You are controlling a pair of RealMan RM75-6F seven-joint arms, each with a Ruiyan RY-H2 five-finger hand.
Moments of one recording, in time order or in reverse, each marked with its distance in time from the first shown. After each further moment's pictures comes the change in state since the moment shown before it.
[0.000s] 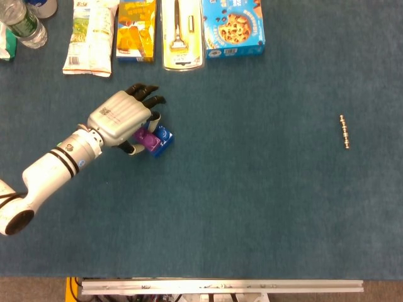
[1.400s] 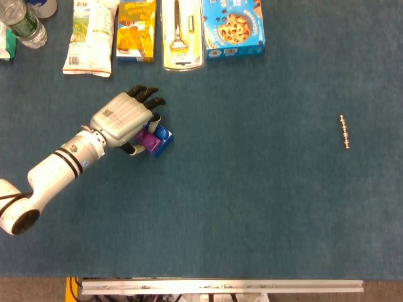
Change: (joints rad) left arm -0.012 -0.045 0.029 0.044 -0.032 0.015 0.031; right arm -0.015 0.000 0.003 0.021 0.003 0.013 0.029
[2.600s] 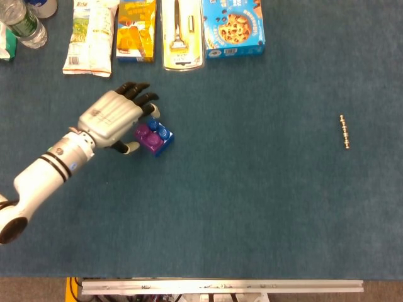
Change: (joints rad) left arm 0.038 0.087 0.000 -0.104 -0.020 0.065 -0.034; right arm -0.006 0.002 0.001 0.009 -0.007 0.010 0.014
